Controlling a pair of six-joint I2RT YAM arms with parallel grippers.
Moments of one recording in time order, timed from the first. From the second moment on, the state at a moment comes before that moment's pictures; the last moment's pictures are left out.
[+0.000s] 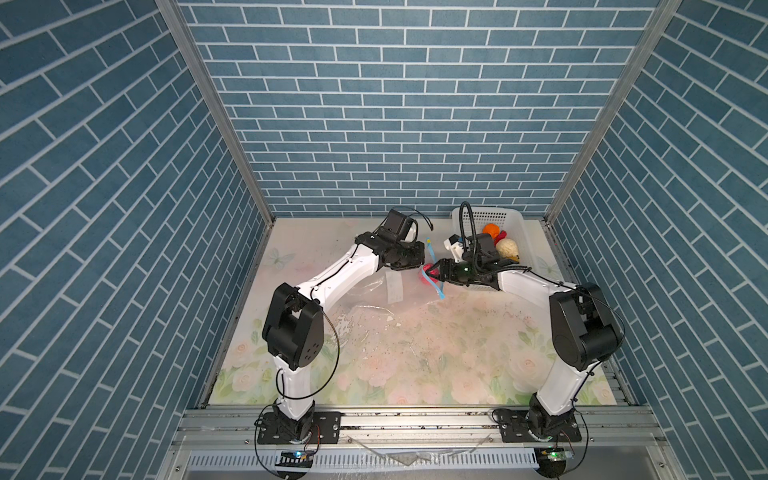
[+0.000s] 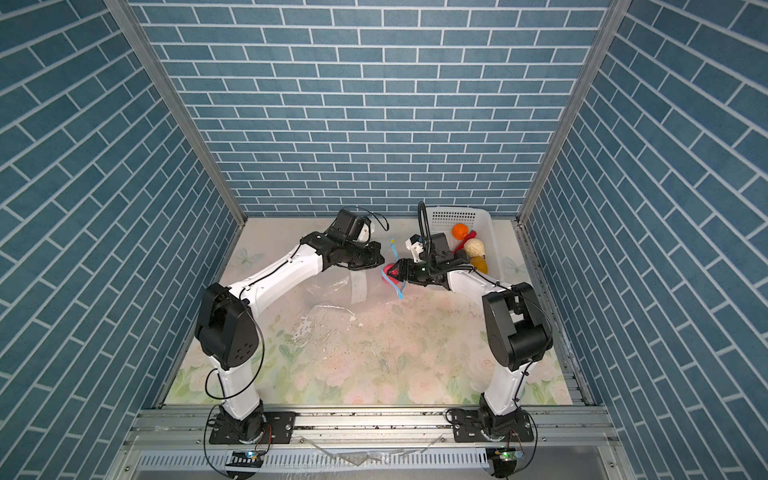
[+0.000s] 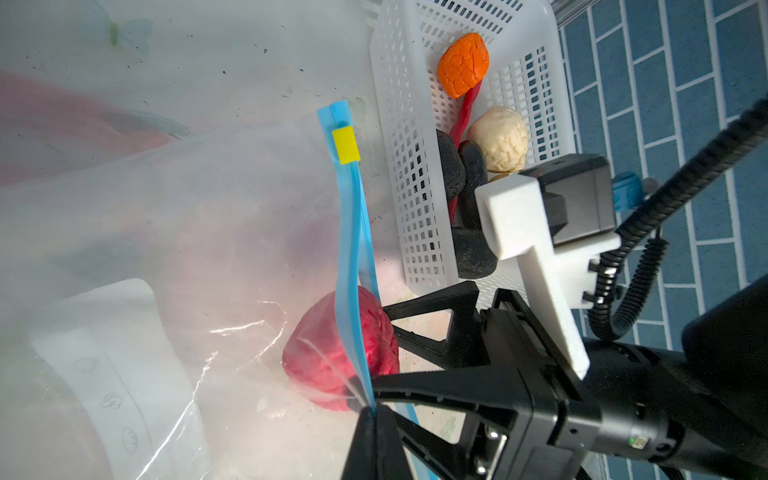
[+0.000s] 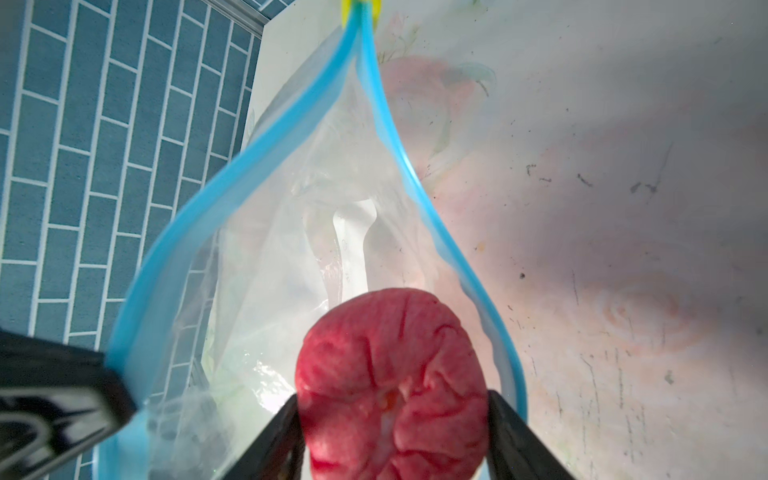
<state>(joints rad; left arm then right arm) -0.60 1.89 1.66 -0.60 0.30 -0.62 0.42 1.79 1.16 -0.17 -0.62 0.45</state>
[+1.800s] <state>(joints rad) -0.60 1.88 1.64 -0.58 0.30 -0.62 0.34 1.76 1.56 -0.68 -0.34 0.34</state>
